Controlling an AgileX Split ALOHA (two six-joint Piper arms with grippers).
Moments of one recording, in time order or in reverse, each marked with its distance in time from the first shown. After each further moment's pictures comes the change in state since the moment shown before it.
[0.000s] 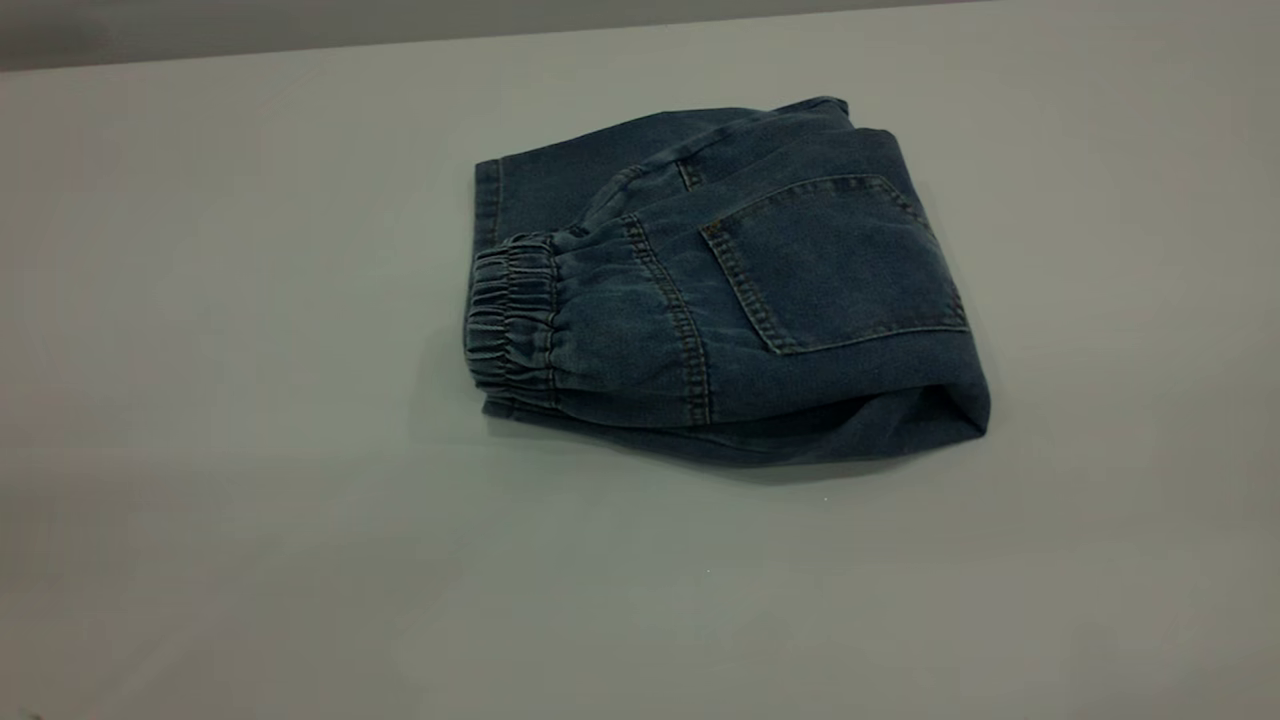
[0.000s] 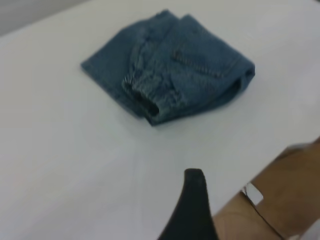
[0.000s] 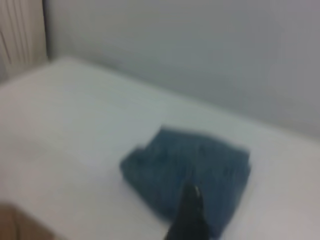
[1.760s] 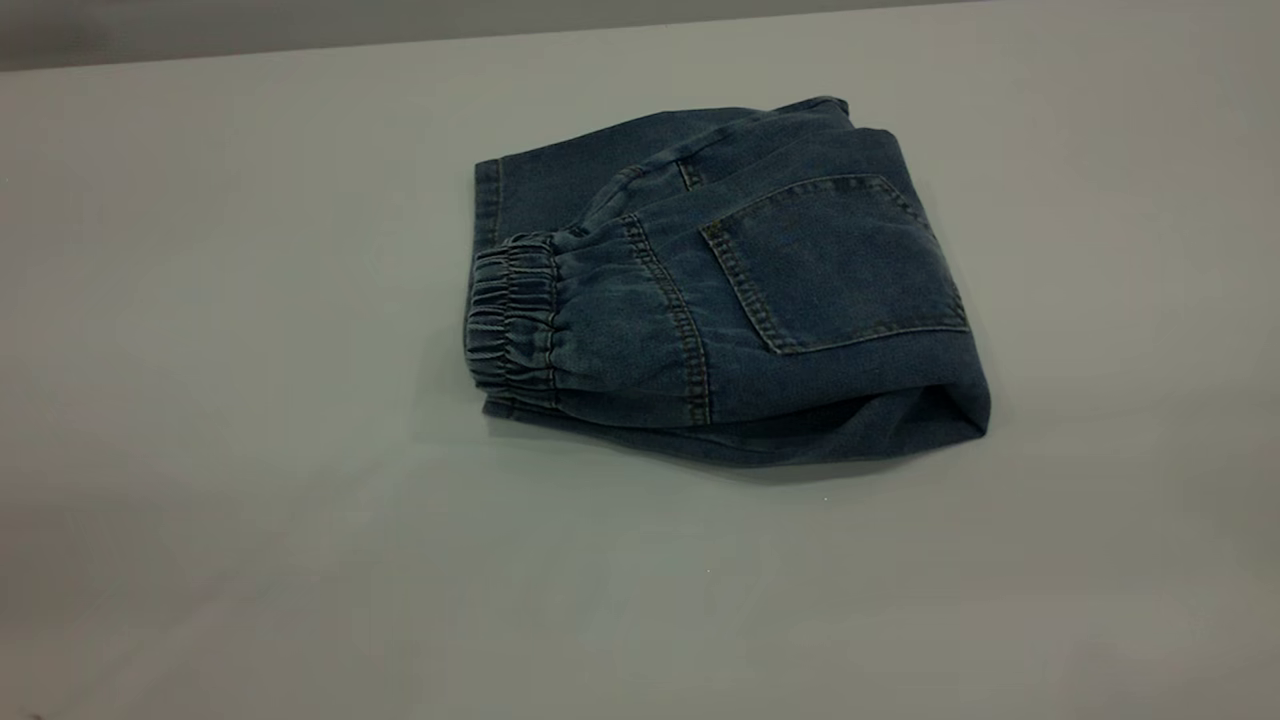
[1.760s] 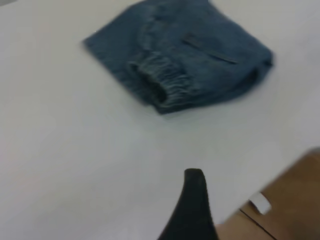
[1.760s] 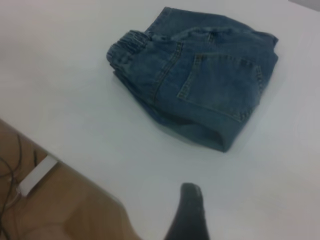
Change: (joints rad) left arm 0.137 -0.058 0.195 -0.031 -0.143 0.000; right arm -0.029 -0.015 0.399 0.005 -0.130 -0.100
